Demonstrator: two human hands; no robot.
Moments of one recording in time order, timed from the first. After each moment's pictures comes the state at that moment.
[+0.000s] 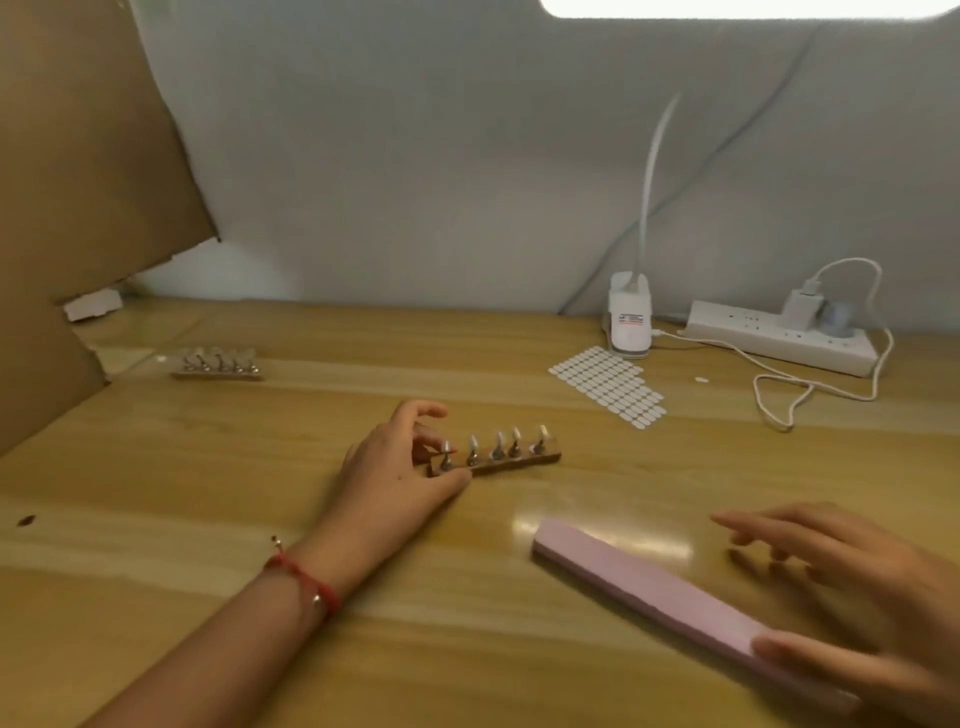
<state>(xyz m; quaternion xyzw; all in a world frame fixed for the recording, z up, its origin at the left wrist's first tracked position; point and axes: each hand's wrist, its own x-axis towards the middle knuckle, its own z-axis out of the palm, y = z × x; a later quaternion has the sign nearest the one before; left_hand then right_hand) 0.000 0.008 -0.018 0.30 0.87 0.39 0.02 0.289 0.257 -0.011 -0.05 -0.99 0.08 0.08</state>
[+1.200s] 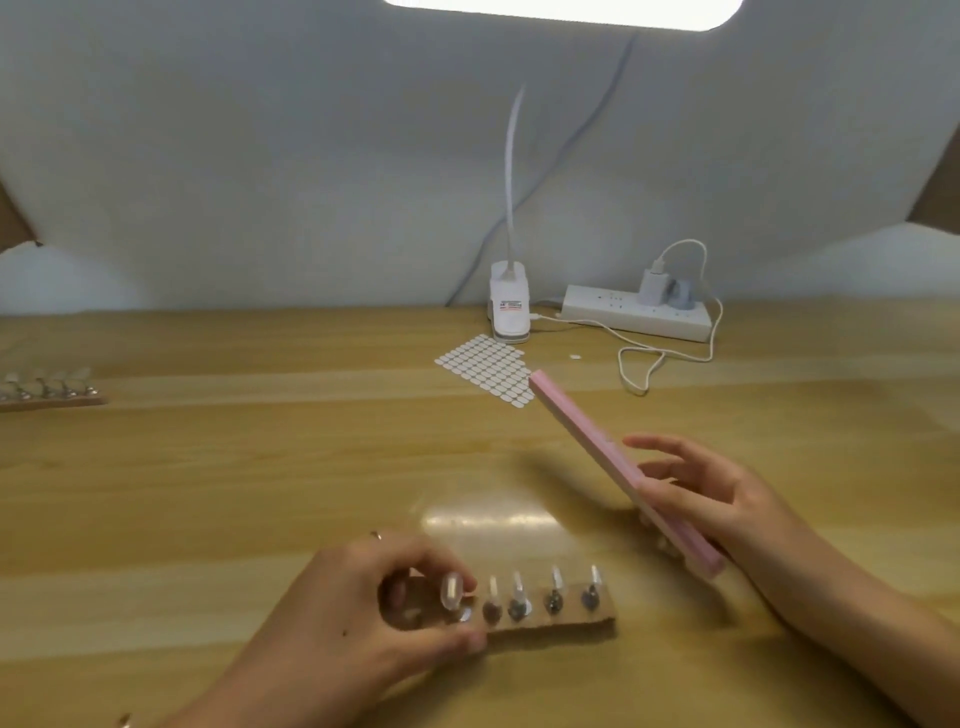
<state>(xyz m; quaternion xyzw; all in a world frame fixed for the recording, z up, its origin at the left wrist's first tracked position) 0.088 0.007 -0.017 0.48 0.75 0.42 0.15 0.260 0.236 0.001 -0.28 -0.72 0.61 0.20</state>
